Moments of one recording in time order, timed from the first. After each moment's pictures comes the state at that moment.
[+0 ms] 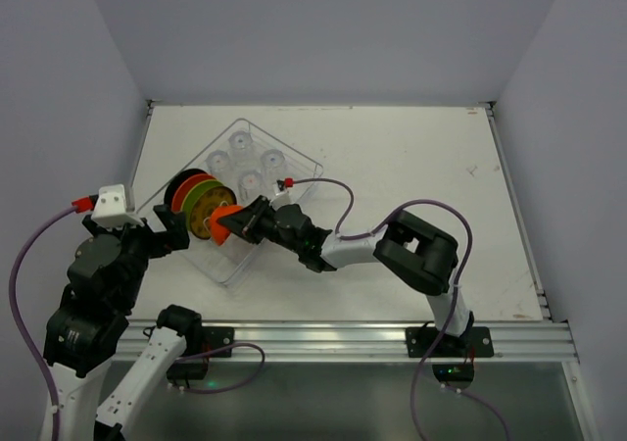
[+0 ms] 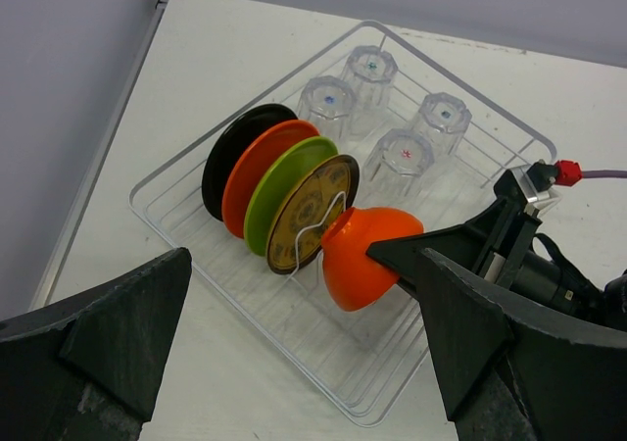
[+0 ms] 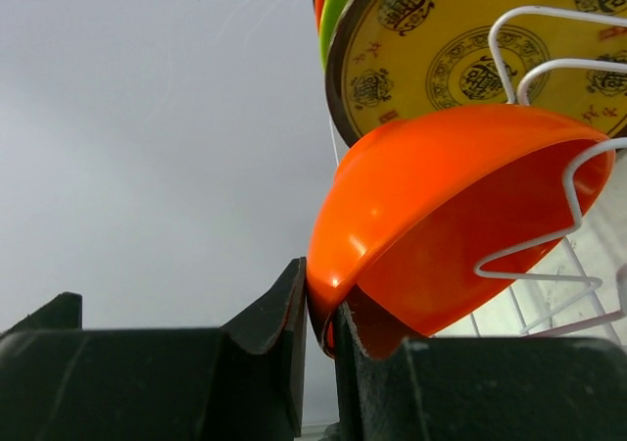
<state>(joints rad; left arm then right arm) -0.31 0.41 1.07 -0.91 -0.34 -0.25 1.09 2.03 1.13 0.82 0.06 1.48</state>
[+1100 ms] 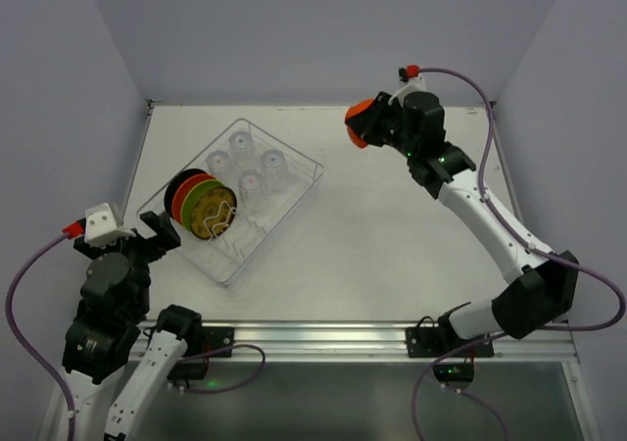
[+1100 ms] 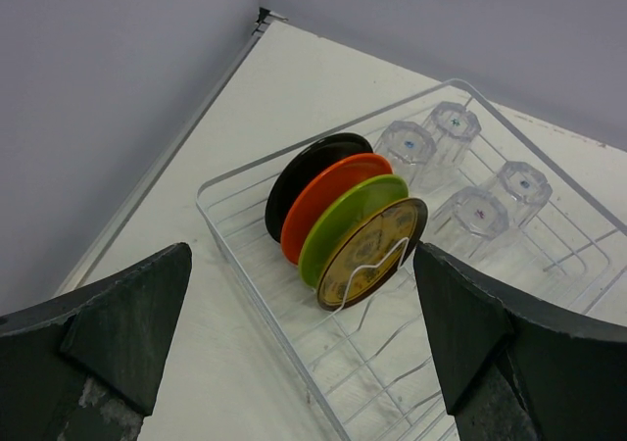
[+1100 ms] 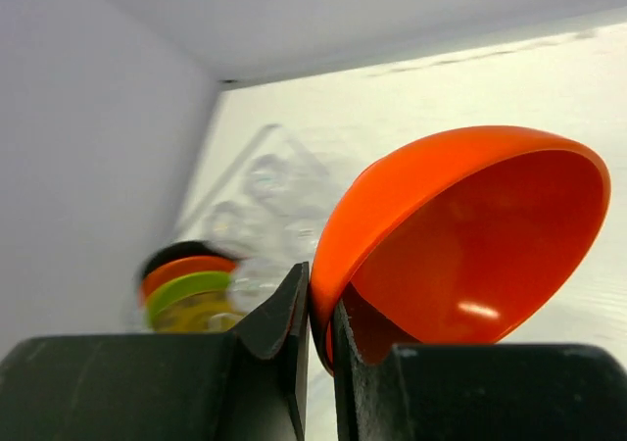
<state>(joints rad) -0.31 0.26 0.87 -0.77 -0.60 -0.30 0.49 1.40 1.33 -0.12 -0.09 0.68</state>
